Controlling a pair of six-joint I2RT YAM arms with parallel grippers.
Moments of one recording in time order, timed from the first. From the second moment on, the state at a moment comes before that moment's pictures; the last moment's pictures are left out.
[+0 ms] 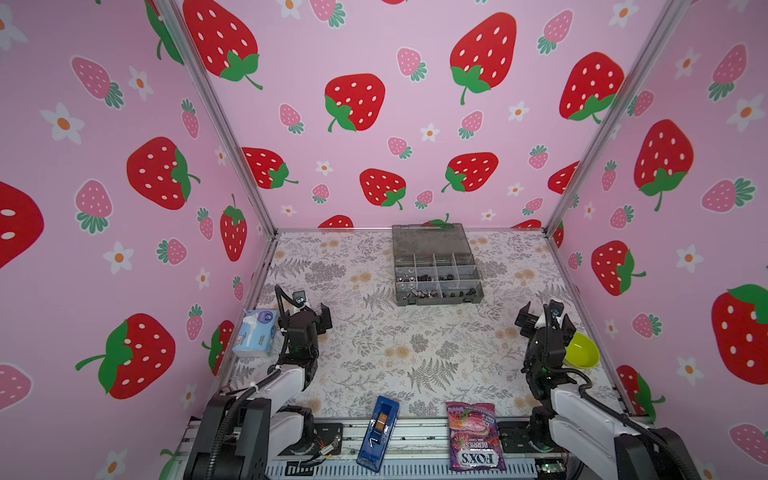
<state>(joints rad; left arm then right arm) -0.05 1.18 0.23 0.59 -0.32 -0.03 0.26 0.93 0.07 0.74 0.65 0.00</state>
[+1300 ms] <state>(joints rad) 0.04 1.54 0.43 0.67 0.07 -0.03 0.16 1.45 0.06 1.30 0.43 -0.04</state>
